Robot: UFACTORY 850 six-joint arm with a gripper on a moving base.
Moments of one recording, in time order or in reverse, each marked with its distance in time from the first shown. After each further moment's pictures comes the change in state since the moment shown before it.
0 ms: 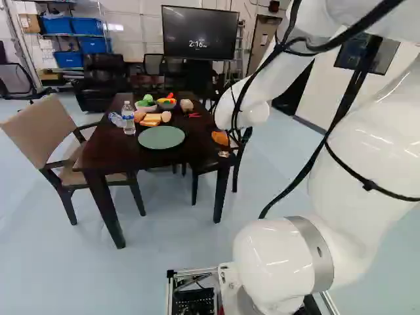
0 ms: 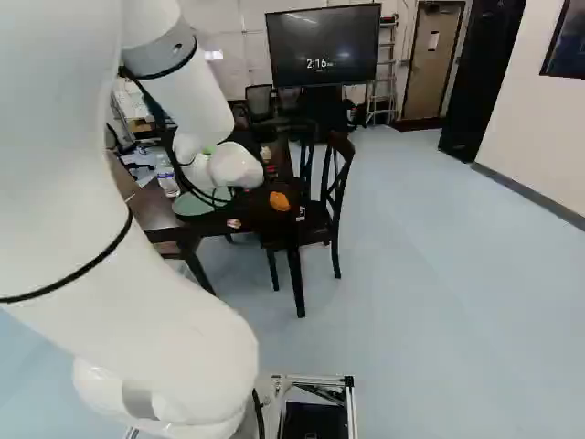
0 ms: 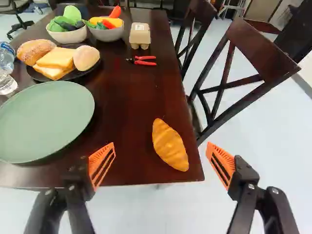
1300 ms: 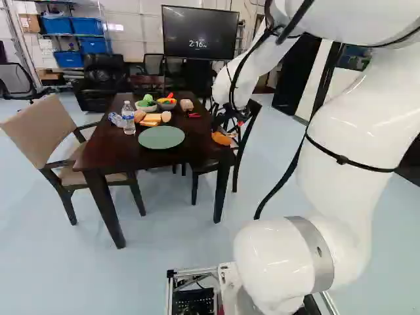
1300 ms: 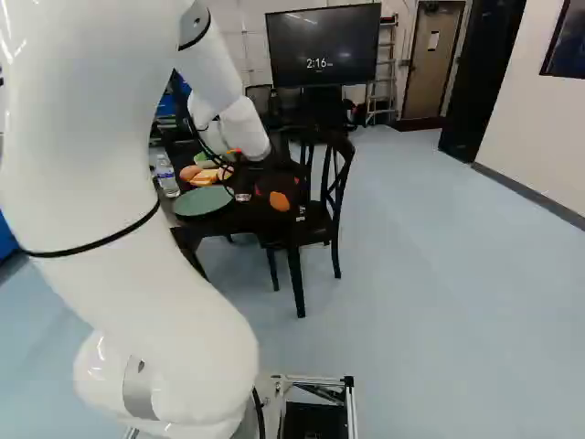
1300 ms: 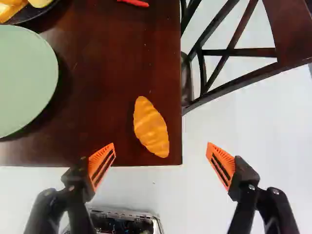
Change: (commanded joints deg) arm 0.0 -8.4 -18.5 -6.3 -32.6 0.0
